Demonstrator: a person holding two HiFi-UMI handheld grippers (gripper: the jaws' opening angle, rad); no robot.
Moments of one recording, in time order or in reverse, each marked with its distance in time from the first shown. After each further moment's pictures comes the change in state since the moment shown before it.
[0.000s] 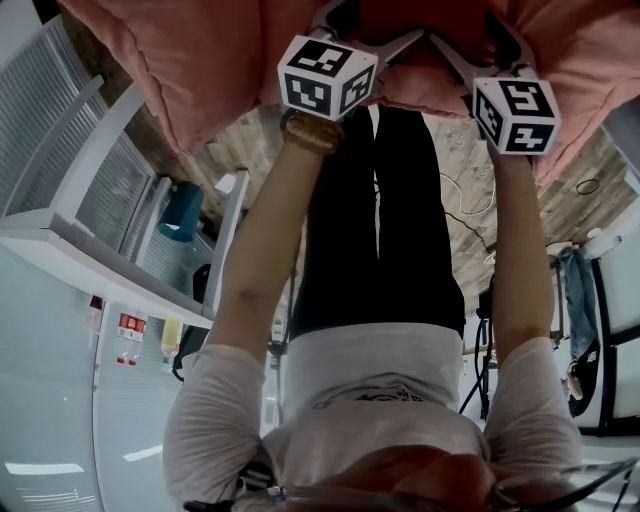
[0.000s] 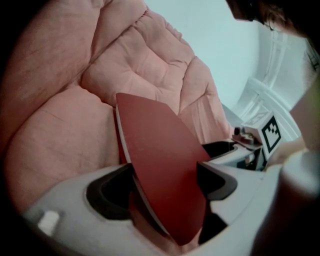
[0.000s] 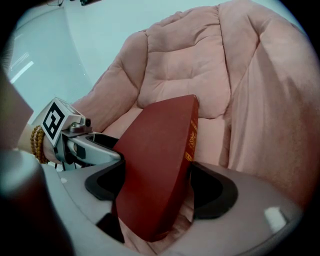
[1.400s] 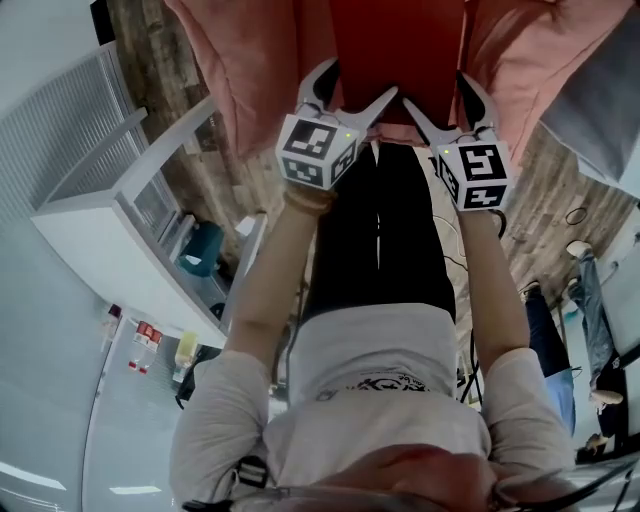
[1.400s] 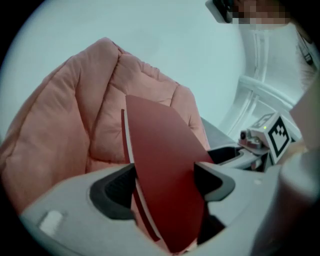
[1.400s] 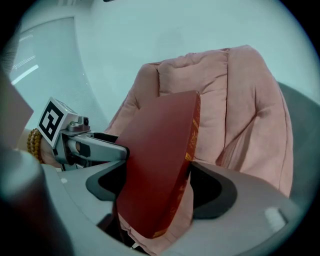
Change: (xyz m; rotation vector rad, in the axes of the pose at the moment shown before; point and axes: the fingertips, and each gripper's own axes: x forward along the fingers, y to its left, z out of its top) left arm -0.125 -0.088 0.142 0.149 -0.119 0.086; right arm -0.134 0.071 0.127 -0.011 -0.153 -0.040
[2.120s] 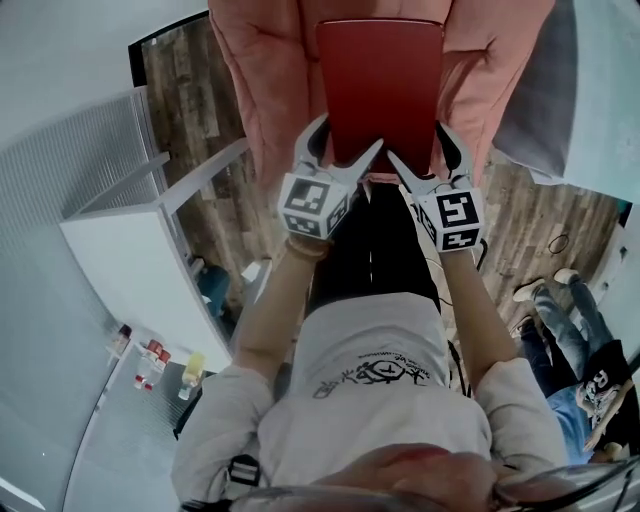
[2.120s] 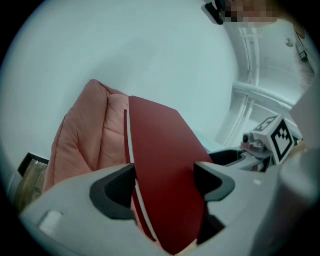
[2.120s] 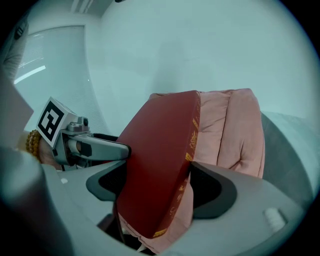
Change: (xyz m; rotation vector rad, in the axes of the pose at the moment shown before) left arm -0.100 -0.076 0.142 0.067 -0.111 0.030; right arm -0.125 0.049 0.129 -0.050 -0.123 -0.023
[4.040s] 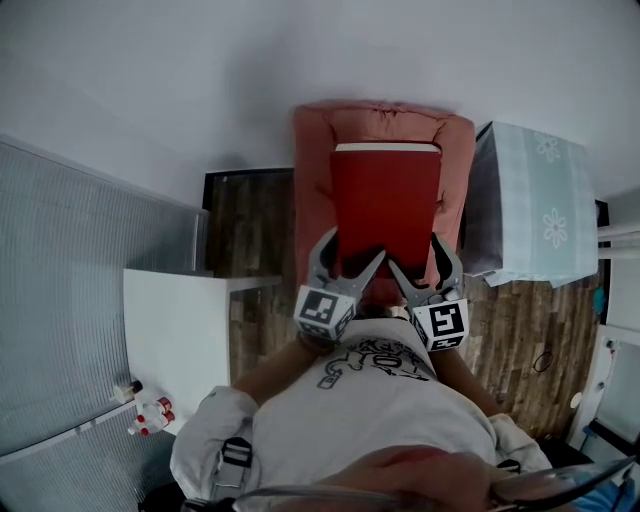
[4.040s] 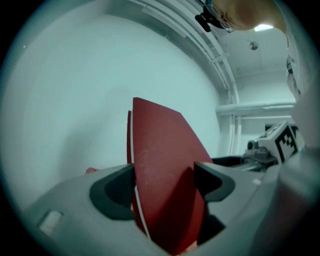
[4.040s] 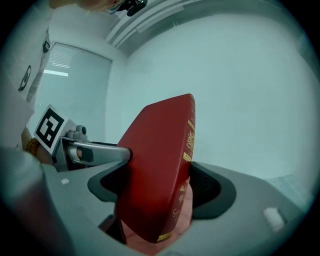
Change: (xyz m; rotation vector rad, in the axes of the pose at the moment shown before) left arm -0.233 -0.184 0.278 0.218 -0.382 0.033; right arm -0.287 0.122 0.259 -0.164 -0.432 -0.072
